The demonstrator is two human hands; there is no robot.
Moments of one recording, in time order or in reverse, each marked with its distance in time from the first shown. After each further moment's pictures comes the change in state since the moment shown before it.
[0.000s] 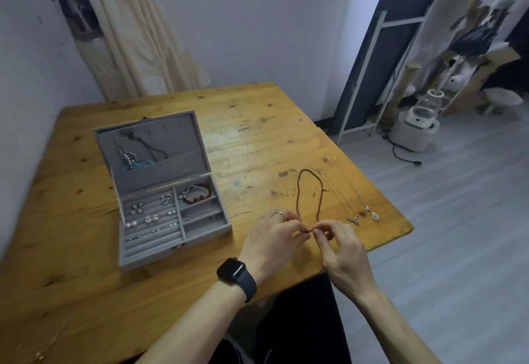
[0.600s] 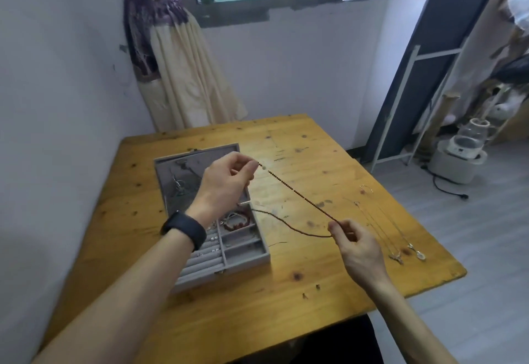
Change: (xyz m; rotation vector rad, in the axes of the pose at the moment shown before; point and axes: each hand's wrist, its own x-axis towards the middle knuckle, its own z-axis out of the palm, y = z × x) left_hand 0.032 -0.078 -0.181 -0.481 0.362 -0.332; right_hand 0.064 -0.049 0.019 0.371 -0.036 0.214
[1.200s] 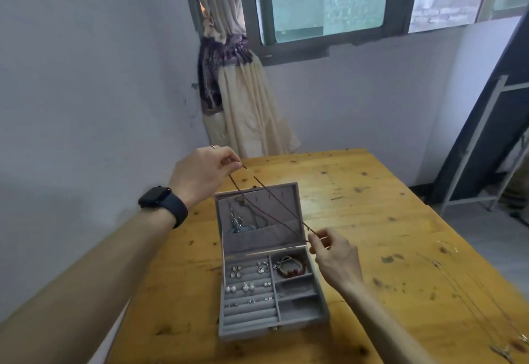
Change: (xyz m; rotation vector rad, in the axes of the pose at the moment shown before) left_hand 0.068 -0.011 -0.150 0.862 0.156 0.137; right_hand 0.075 -0.061 0.142 -0.132 -0.141 -0.125
